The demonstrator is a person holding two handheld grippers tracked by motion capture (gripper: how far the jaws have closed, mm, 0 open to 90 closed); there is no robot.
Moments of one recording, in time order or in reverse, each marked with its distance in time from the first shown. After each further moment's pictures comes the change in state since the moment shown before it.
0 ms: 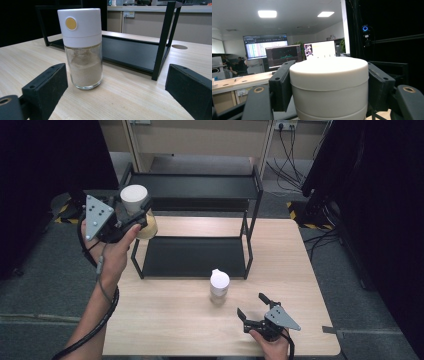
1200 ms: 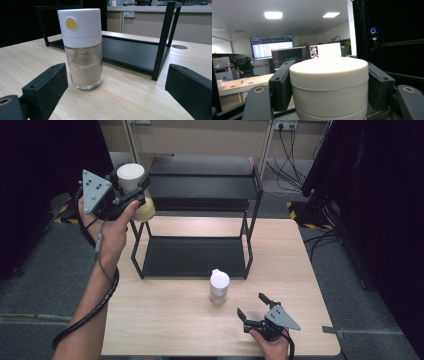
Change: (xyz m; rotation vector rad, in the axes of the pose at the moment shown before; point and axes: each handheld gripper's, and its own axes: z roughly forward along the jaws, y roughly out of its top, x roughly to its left) left arm 0.009 0.027 0.032 0.000 0.041 0.006; right arm 0.000 0.000 0.000 -0.002 0.001 0.002
